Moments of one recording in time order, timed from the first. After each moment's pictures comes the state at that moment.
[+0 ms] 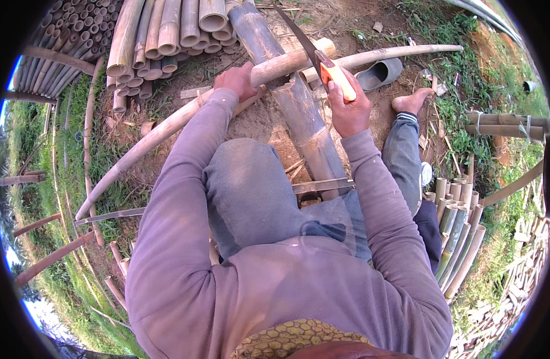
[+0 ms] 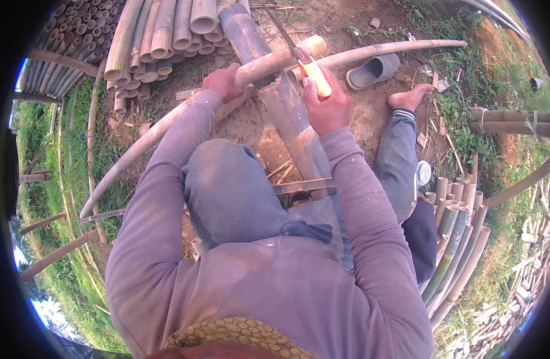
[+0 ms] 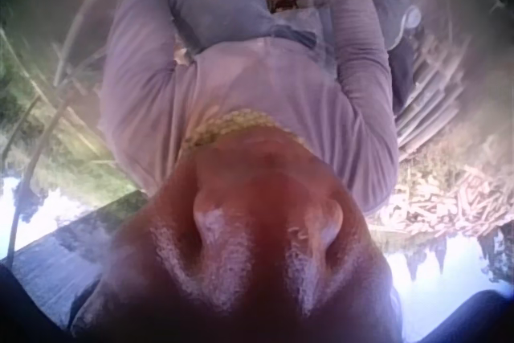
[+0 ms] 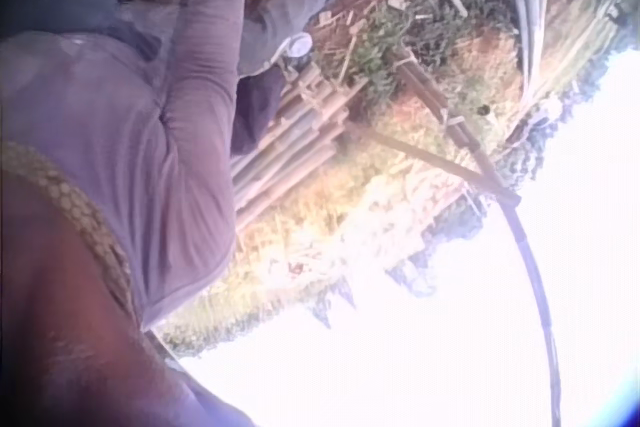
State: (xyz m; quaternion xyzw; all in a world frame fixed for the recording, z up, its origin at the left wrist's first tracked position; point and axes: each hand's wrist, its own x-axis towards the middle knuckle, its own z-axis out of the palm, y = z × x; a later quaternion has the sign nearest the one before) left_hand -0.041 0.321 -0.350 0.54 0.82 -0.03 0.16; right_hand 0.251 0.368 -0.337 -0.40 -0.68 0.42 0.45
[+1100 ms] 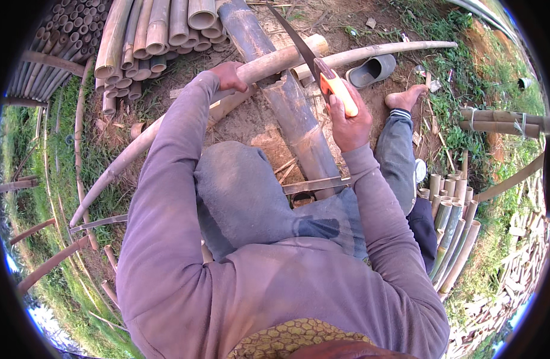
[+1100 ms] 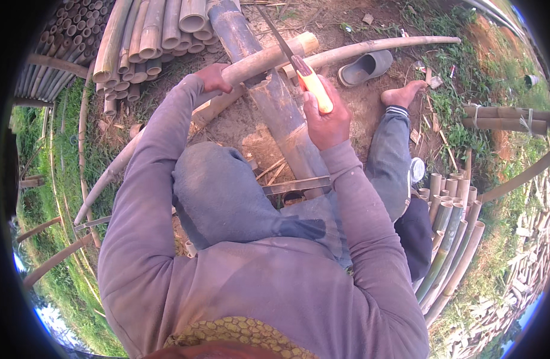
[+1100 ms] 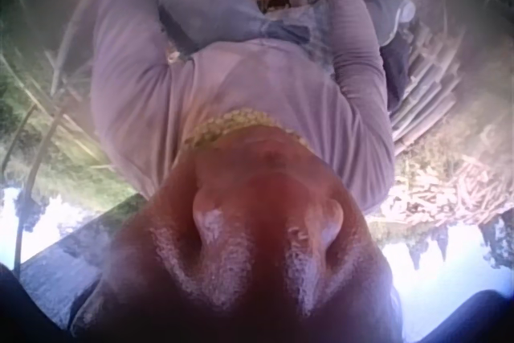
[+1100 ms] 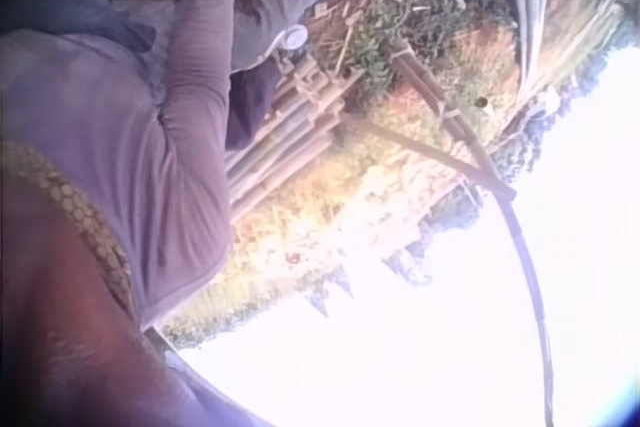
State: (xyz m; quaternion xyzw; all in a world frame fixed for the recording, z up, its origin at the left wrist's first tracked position) left_hand -0.108 0.340 -0.397 0.56 0.68 0.14 0.46; right_hand 0.272 0.350 -0.343 -0.38 -0.69 0.42 0.46
